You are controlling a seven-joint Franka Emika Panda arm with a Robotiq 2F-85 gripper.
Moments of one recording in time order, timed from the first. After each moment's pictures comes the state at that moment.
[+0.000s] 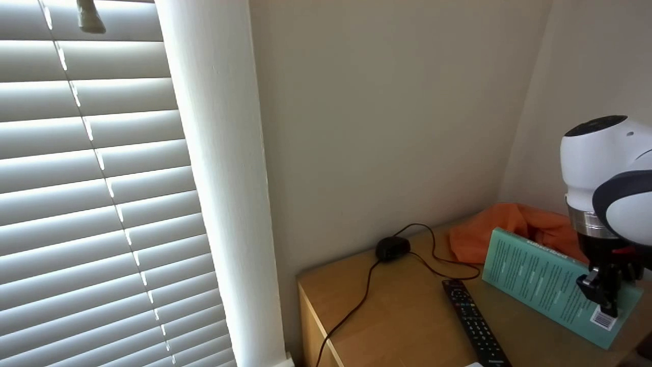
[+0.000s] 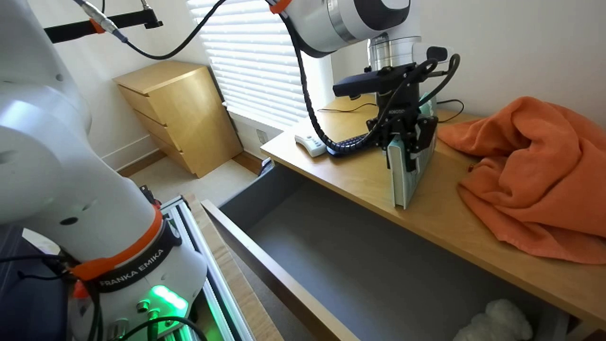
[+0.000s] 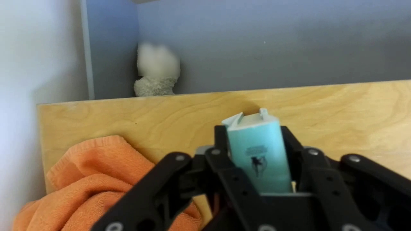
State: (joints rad) arm -0.07 0.19 -0.14 -2.29 -0.47 2.28 0.09
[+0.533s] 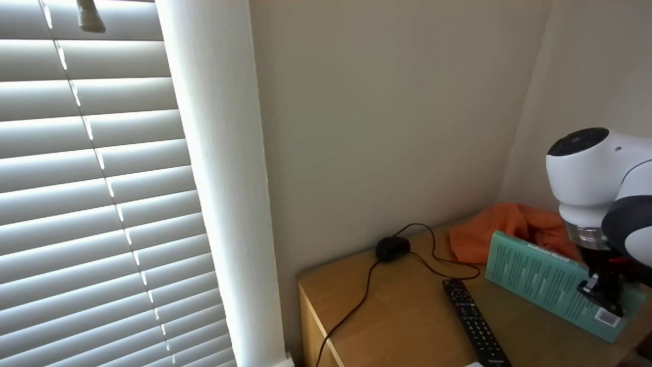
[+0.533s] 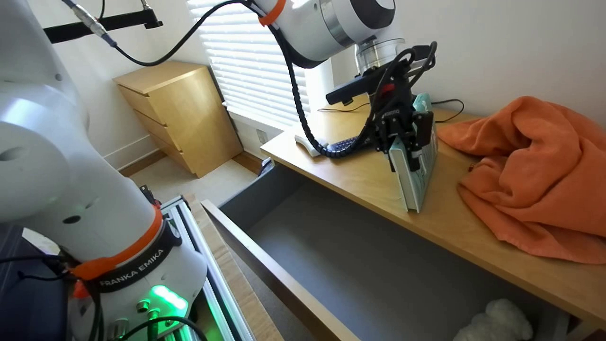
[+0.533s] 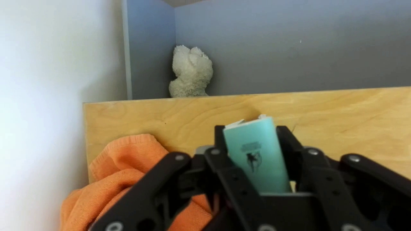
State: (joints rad) arm -0.03 0.18 -0.14 -2.32 -0.67 2.26 0.30
